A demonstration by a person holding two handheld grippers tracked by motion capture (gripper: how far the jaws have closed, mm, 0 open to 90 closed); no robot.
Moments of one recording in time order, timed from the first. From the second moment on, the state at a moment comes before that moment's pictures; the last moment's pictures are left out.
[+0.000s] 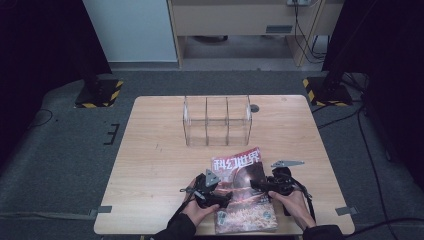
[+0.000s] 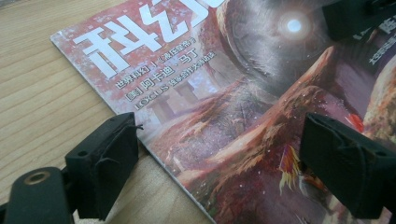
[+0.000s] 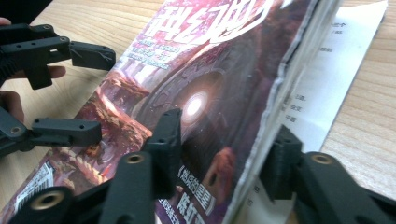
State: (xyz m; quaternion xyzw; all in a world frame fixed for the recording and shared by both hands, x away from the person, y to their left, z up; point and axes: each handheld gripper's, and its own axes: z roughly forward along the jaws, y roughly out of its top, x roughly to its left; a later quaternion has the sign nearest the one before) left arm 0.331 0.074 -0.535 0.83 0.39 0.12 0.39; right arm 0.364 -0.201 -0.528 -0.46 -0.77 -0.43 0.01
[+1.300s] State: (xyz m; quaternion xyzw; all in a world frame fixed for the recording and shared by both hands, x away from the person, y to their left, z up) left arm 0.338 0.087 -0.532 0.80 0.41 0.08 0.43; right arm 0.356 -0.207 -0.488 -0.39 -0.73 -0.55 0.00
